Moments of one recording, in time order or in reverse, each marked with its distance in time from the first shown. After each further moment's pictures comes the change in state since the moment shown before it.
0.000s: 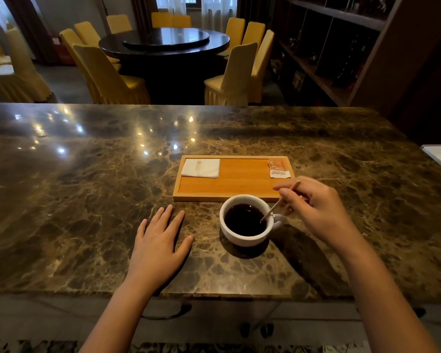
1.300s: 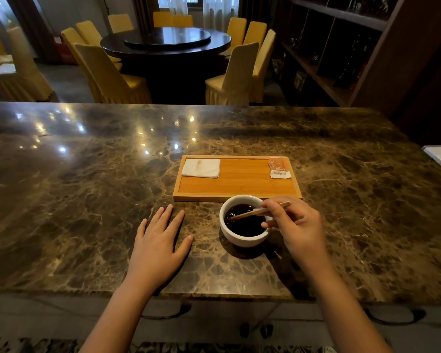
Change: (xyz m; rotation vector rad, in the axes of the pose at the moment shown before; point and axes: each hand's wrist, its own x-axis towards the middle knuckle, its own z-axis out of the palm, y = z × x) left_hand -0.001 0.002 -0.002 -0.011 -0.012 -0.007; right_hand -0.025 -0.004 0.044 0.499 0.181 0.077
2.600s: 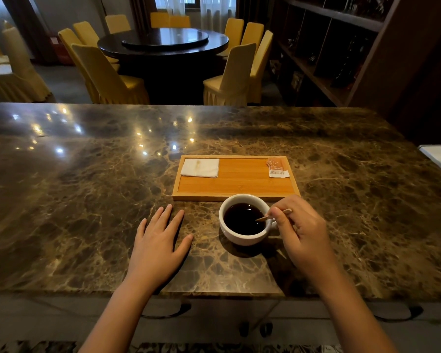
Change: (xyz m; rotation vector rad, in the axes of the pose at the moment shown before) left_hand 0.000 0.001 -0.001 -0.004 -0.001 0.005; right_hand -0.010 -0.004 -0.011 -0.498 -0.051 -0.266
